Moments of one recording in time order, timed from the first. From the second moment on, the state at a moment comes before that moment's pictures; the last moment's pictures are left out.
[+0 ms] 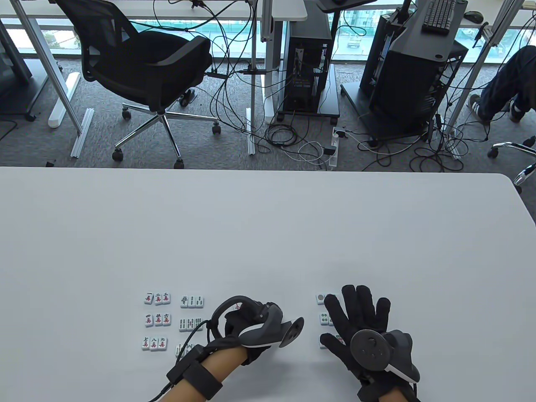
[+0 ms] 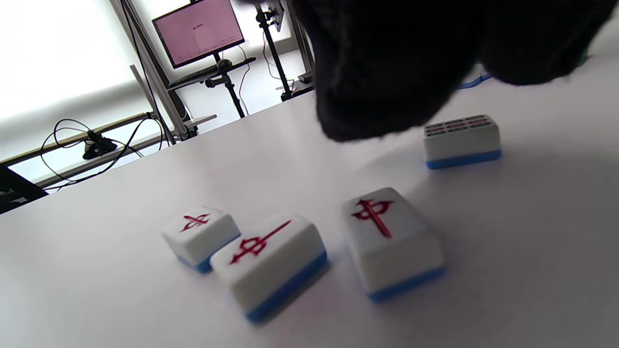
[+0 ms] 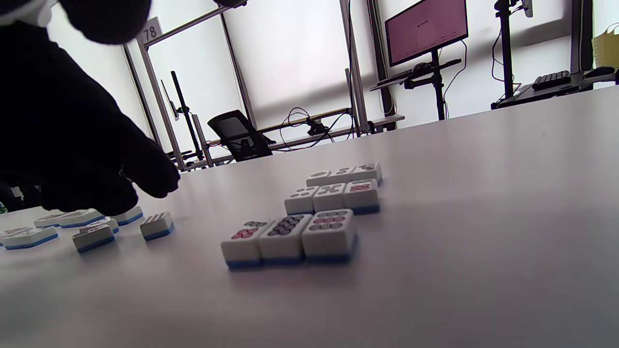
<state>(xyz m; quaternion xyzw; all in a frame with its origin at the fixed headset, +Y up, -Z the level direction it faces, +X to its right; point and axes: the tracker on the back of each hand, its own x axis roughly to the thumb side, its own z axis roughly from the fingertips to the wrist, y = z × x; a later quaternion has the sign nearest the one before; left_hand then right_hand) -0.010 -0.743 -0.287 -0.03 -0.23 -0.17 0.96 0.200 -0.733 -0.238 0.18 -0.02 0.97 0.14</state>
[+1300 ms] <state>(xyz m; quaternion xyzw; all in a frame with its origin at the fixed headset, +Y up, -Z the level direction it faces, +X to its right) -0.146 -0.743 -0.231 -0.08 -0.25 -0.13 0.96 0.199 -0.736 -0.238 0.18 -0.01 0.98 0.12</state>
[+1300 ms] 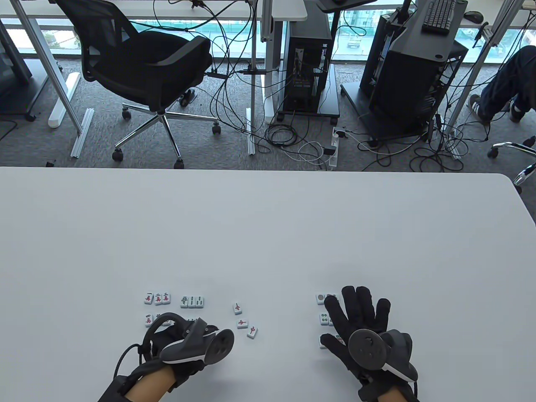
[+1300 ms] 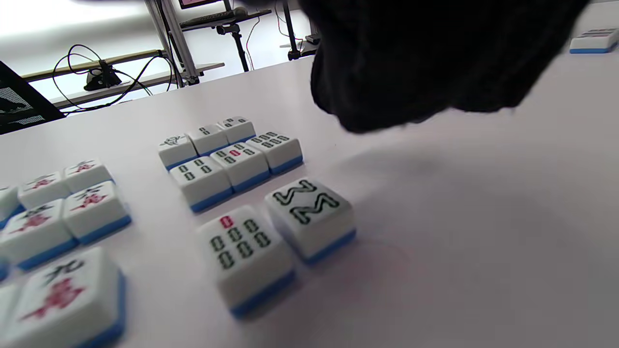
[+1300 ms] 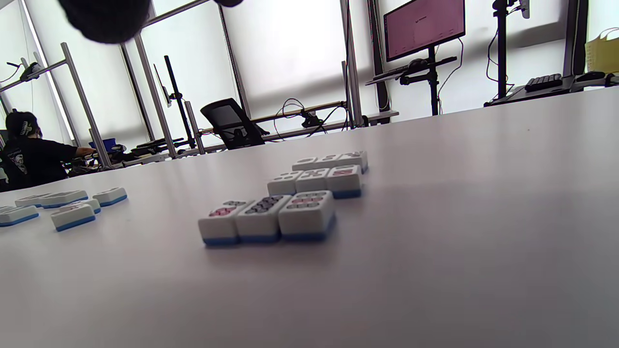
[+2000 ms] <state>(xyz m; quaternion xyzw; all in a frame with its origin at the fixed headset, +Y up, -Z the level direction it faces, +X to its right) -0.156 -0.746 -0.225 -0.05 -0.21 -0.17 0.96 0.197 -0.738 -0.239 0.17 0.00 0.98 0.11</state>
